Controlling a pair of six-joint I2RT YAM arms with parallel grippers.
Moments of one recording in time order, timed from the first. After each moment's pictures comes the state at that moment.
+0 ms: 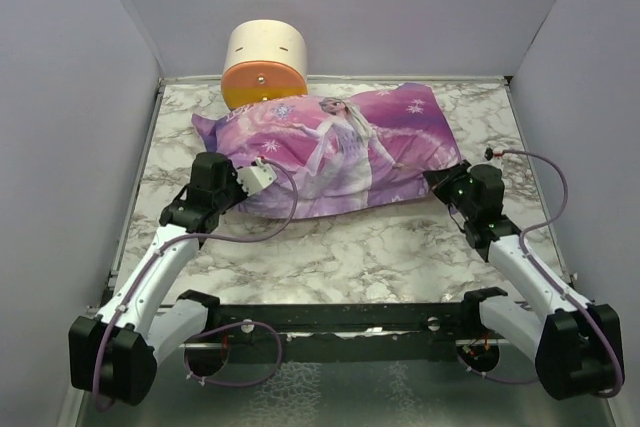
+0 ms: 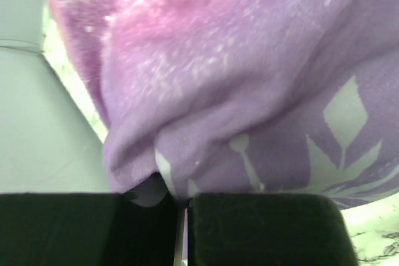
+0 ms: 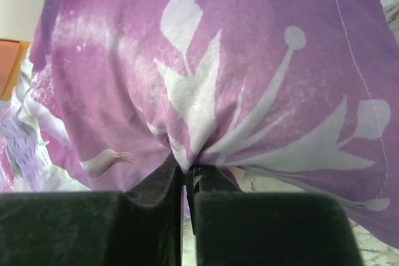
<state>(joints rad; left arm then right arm) -0.26 0.98 0.68 -0.42 -0.03 0.84 0.16 0.99 0.44 0.18 -0.02 0.86</state>
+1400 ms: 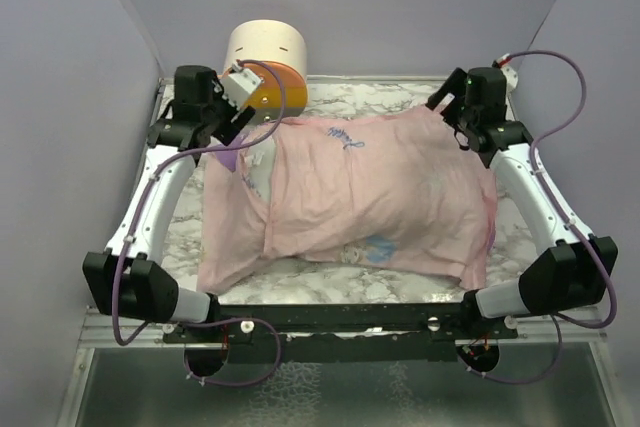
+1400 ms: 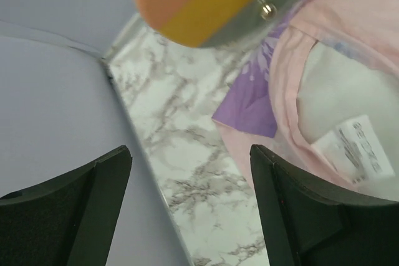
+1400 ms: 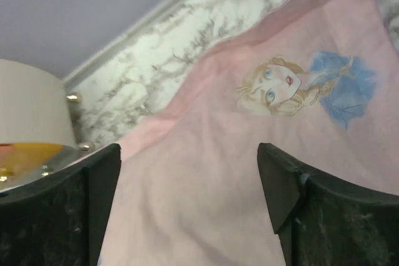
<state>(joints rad) -0.17 1.40 1.37 -0.61 0.01 0.64 0.18 1.42 1.29 -0.41 0.27 0.68</state>
